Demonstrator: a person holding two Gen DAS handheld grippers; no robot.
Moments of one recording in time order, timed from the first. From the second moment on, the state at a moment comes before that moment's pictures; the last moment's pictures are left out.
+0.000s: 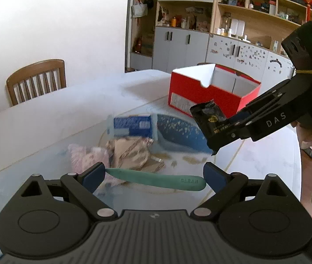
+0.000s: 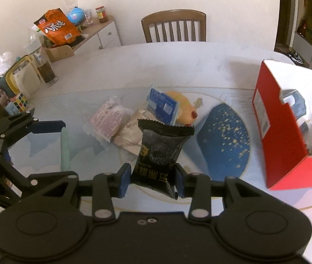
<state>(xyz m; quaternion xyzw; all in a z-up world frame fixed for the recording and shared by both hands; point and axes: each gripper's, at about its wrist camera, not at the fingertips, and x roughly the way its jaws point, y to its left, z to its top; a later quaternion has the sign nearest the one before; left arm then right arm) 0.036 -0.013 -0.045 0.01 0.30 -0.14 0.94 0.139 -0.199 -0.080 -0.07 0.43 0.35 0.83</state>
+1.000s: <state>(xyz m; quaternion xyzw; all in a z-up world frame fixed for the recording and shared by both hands) 0.116 -0.130 0.007 0.03 0.26 -0.14 0.95 0.213 -0.319 -0.034 -0.04 0.39 0.37 0.84</state>
